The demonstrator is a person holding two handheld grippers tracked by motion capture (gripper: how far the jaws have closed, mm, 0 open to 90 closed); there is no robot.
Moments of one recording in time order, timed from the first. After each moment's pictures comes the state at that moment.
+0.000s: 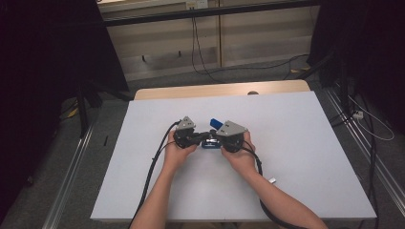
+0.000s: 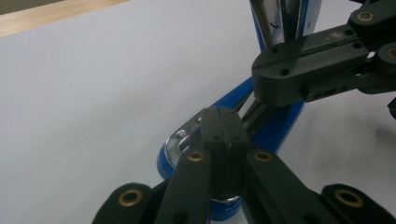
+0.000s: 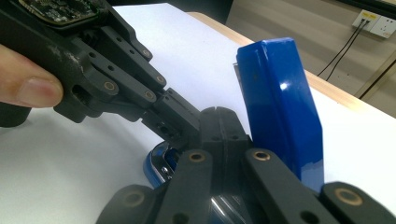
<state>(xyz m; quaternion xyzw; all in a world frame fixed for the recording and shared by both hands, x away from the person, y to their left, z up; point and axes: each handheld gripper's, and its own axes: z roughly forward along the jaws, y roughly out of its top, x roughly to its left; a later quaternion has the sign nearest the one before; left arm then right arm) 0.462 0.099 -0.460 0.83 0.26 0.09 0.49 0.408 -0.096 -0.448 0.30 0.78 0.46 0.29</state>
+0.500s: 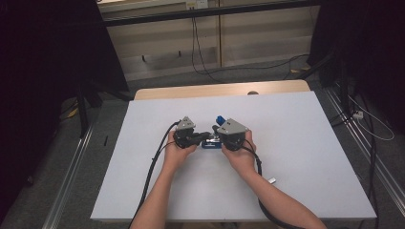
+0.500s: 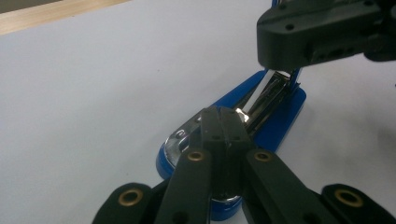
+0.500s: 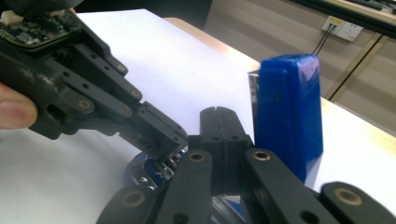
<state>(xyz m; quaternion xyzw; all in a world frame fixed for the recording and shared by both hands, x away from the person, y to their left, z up) 0.462 0.099 -0.461 0.83 0.26 0.08 0.49 0.406 -0.099 -0.438 0.33 0.76 0.45 0.33</state>
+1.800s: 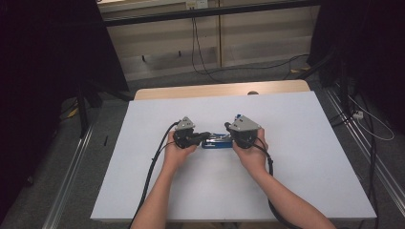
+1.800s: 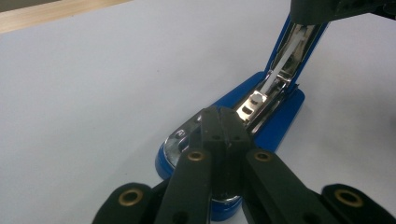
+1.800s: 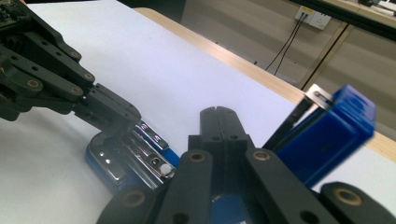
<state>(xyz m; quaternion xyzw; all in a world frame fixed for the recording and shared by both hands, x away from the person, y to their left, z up) 0.463 0.100 -0.462 0.82 0.26 0.08 0.49 0.400 -0.130 -0.428 0.35 0.76 0.43 0.34</state>
